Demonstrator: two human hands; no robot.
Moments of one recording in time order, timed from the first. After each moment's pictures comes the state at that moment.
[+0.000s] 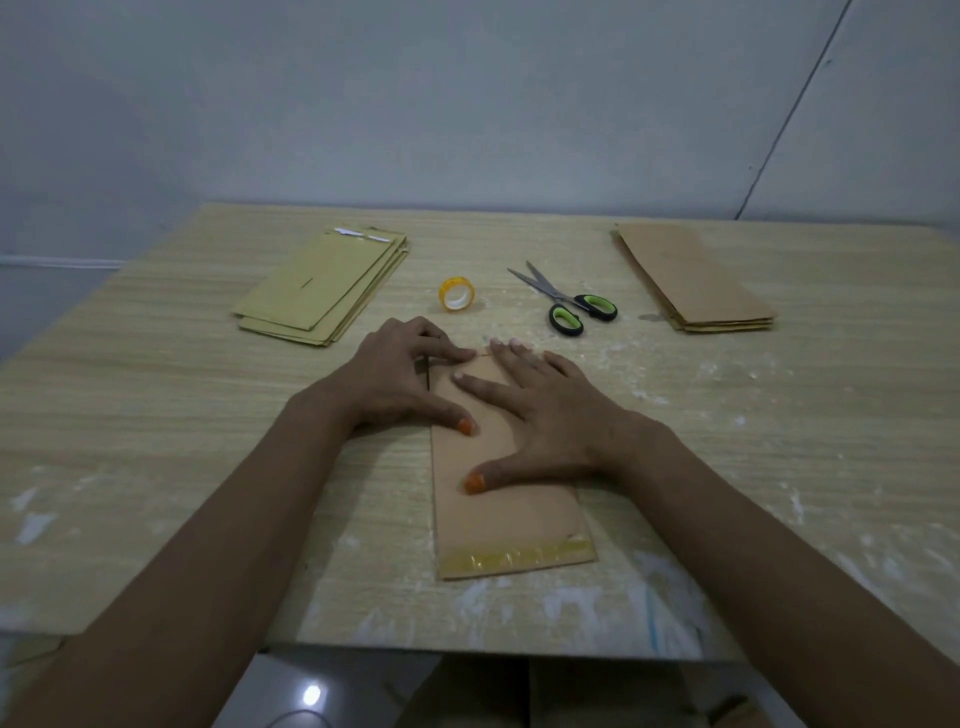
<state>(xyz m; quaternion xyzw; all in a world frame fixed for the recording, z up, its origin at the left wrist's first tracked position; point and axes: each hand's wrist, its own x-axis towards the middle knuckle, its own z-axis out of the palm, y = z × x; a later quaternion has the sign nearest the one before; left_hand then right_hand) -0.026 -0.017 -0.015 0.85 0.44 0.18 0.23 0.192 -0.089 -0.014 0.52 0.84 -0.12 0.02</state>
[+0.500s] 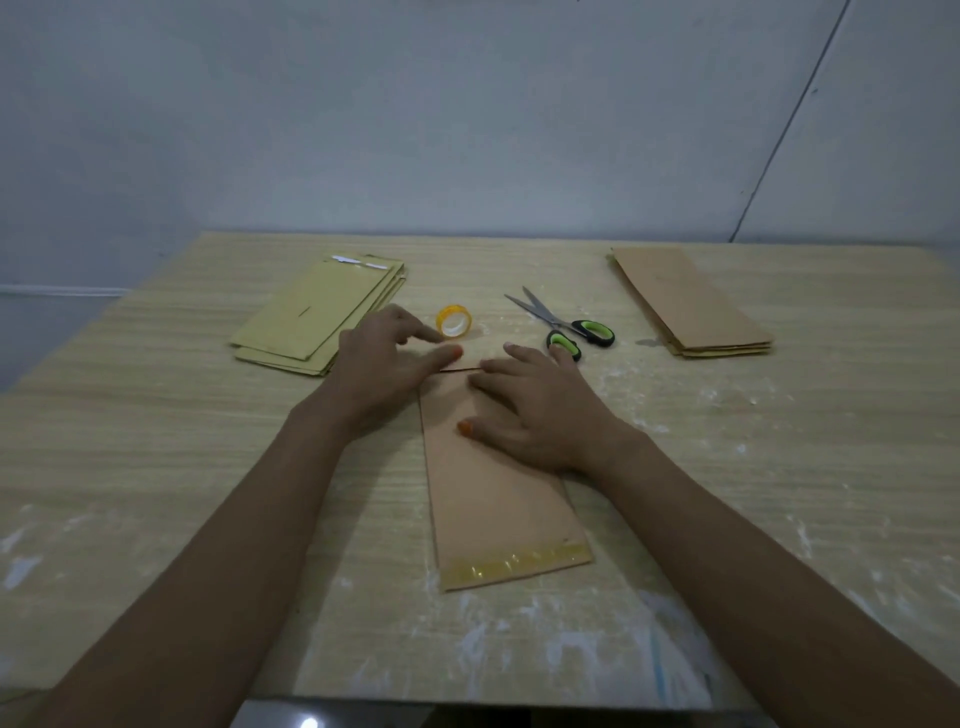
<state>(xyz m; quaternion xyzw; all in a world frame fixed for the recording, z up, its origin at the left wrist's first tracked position) -0.022 0.013 -0.018 0.77 0.49 0.37 0.18 0.186 -0.059 -0.016 0.55 0.83 -0.01 -0.10</state>
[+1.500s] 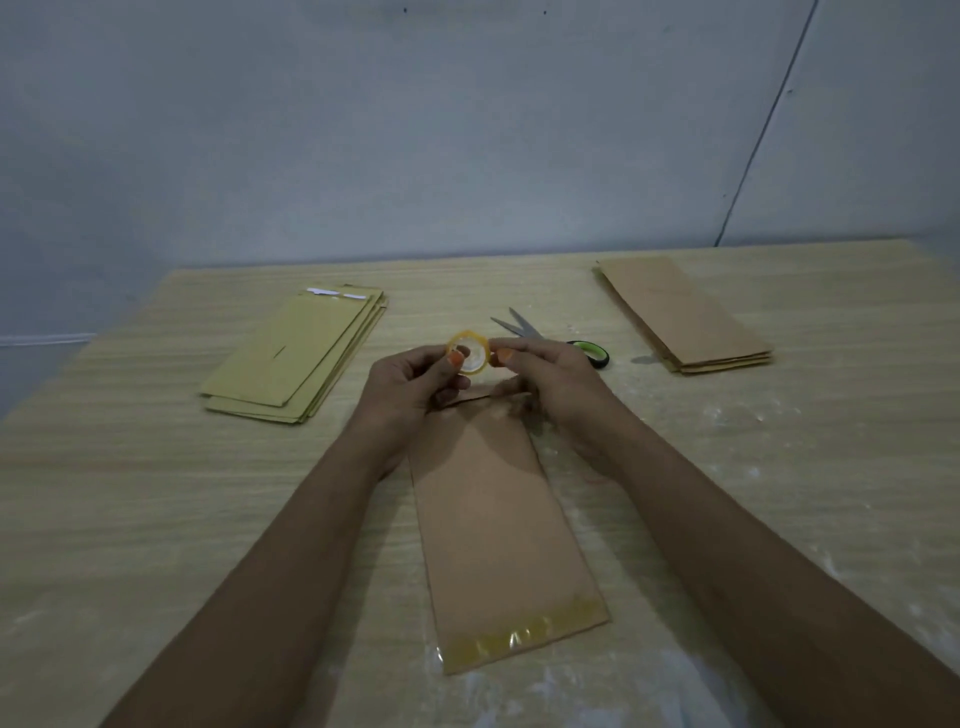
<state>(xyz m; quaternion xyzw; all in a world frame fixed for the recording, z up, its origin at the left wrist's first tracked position) 0.024 0.016 -0.018 0.52 0.38 0.48 0.60 0.192 -0.027 0.002 0.51 0.46 -0.50 -0.52</state>
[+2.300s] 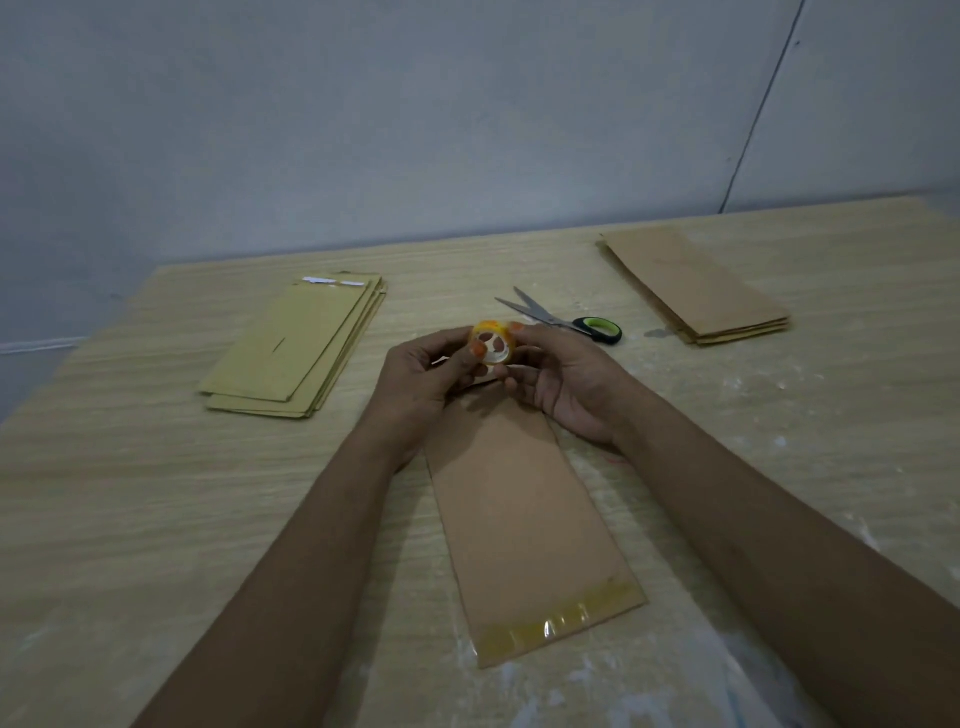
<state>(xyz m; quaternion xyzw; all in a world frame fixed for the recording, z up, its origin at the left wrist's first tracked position) 0.026 0.014 -0.020 0.56 0.32 0.47 0.60 0.184 -0.021 0.000 0.38 0.30 -0.67 -0.56</state>
